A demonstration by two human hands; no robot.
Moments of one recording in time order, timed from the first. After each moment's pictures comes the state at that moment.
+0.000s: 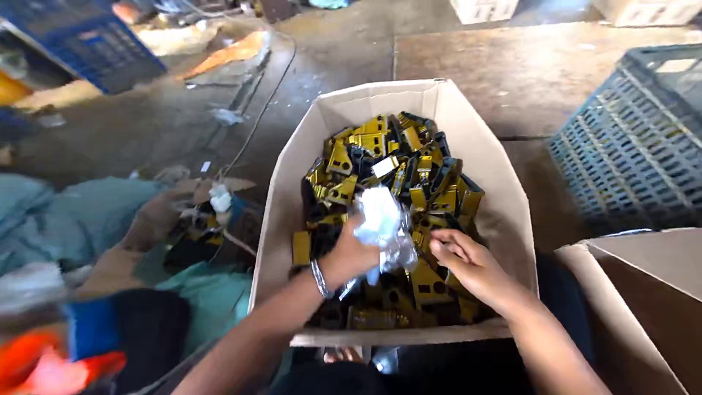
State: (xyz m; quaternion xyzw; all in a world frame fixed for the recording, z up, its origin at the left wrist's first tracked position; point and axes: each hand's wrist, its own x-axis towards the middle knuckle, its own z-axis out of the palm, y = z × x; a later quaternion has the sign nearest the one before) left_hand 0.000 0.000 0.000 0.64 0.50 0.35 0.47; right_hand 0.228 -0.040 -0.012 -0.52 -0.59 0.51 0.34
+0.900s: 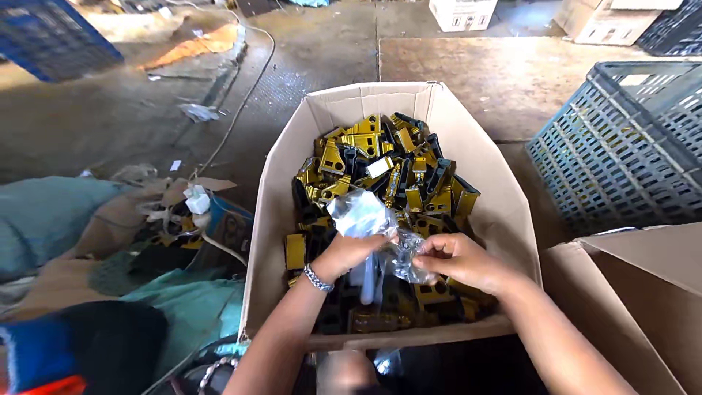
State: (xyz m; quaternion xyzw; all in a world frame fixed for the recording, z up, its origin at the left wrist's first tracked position) left_hand -0.017 0.016 -0.014 0.59 0.51 0.34 0.53; right_hand 0.208 -0.016 -0.016 -0.48 -0.59 0.59 0.26
